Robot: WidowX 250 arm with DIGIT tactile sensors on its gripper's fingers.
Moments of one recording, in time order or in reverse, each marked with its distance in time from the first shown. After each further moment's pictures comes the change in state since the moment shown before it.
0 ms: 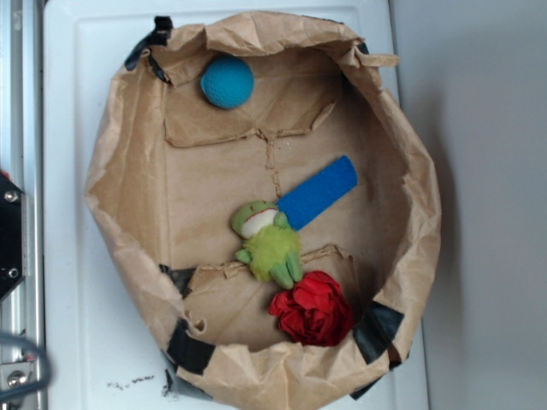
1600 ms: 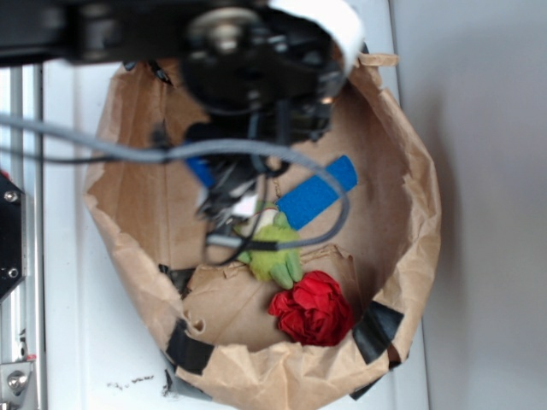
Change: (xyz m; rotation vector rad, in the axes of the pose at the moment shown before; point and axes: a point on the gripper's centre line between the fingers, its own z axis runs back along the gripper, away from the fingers) arm 0.107 0.061 -0.095 0.023 -0.038 -0.266
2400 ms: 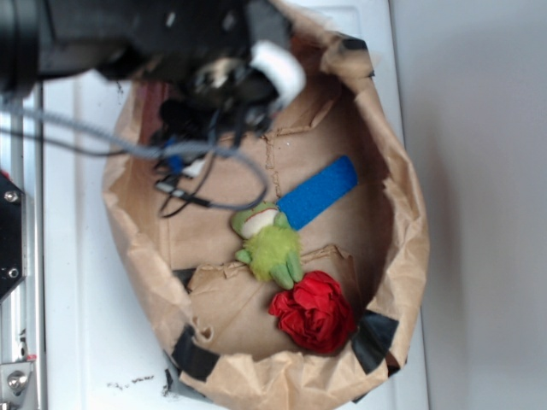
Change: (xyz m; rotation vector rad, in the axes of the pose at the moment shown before) arm -0.047 0.020 -0.065 0.084 0.155 -0.237
